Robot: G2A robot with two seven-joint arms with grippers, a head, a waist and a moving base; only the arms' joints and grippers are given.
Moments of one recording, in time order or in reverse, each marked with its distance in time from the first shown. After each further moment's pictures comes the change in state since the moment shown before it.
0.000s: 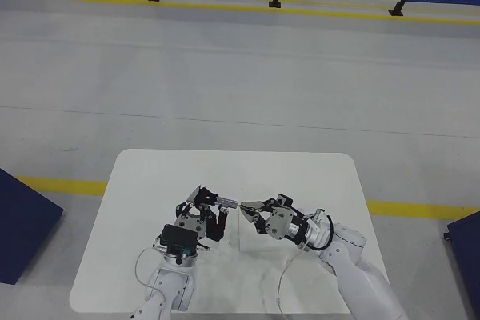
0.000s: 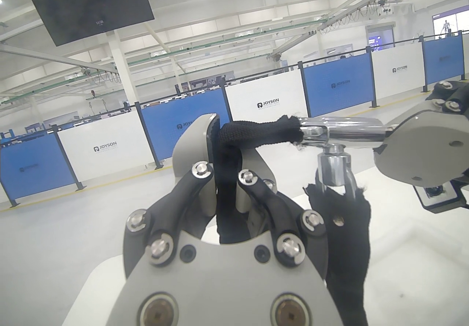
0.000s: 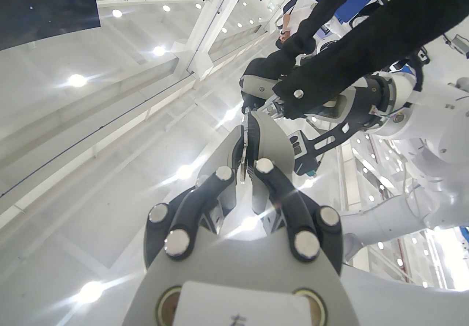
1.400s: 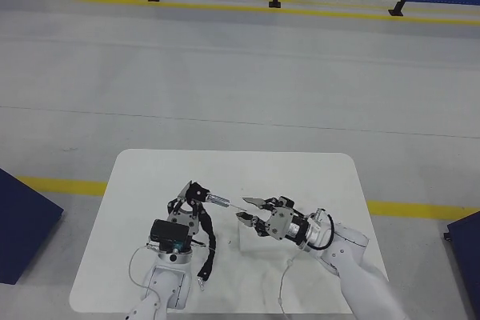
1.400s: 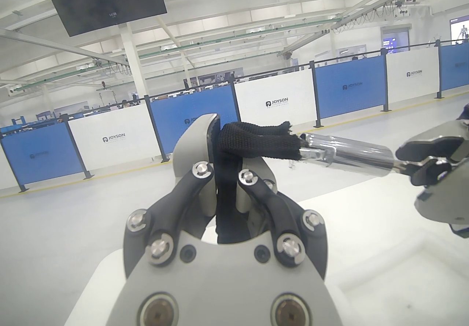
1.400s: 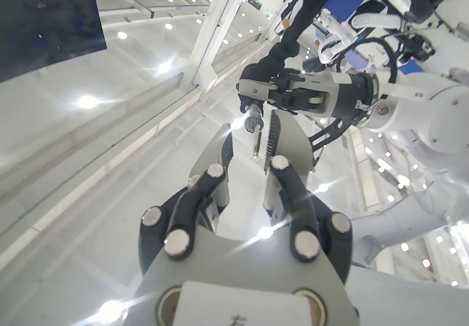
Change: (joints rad) left arm 0.013 -0.003 -0.034 -0.054 -0.037 0.004 -0.053; right arm -0.023 0.009 0.017 -0.054 -0.034 -0.003 -0.061
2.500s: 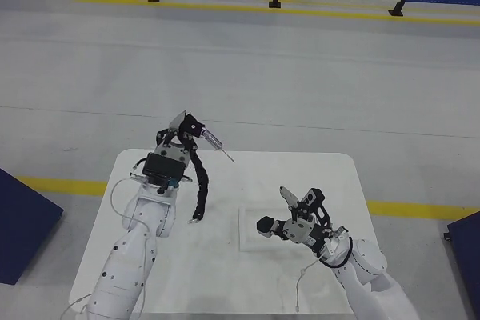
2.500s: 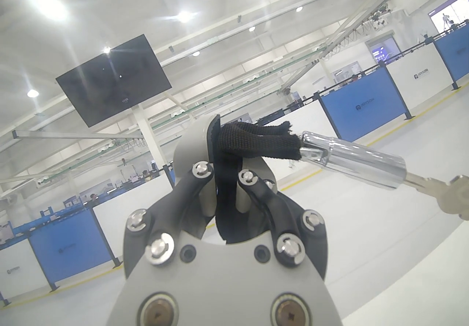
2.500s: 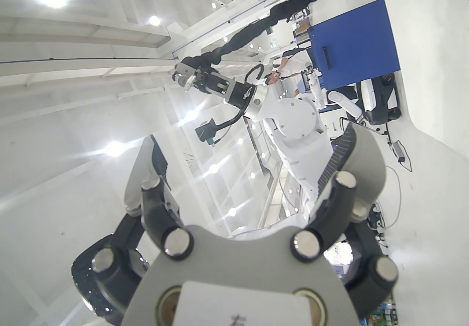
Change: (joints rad) left arm -0.411 0.010 -0.069 0.202 0.158 -0.097 0.025; right arm -0.120 0.029 0.090 0.001 -0.362 -0.418 0.200
